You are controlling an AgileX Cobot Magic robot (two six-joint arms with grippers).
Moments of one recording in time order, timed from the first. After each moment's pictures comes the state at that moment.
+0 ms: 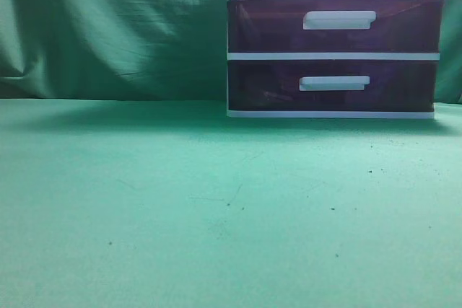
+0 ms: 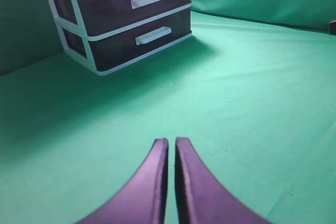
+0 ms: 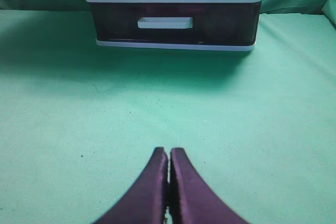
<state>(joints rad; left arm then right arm) -0.70 -0.02 -0.32 -0.05 0.58 0.14 0.05 -0.01 0.03 0.54 0.40 -0.50</state>
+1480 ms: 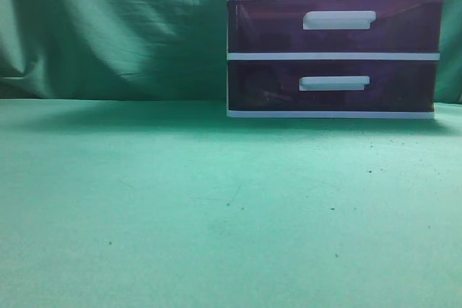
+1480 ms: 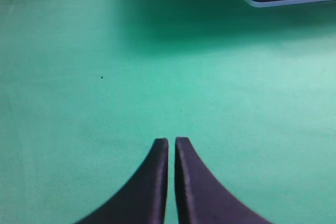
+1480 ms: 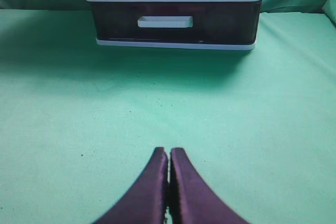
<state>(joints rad) -0.14 -0.02 0.02 -0.10 0.35 0.14 0.05 -0.01 0.03 0.54 0.40 -0.50</state>
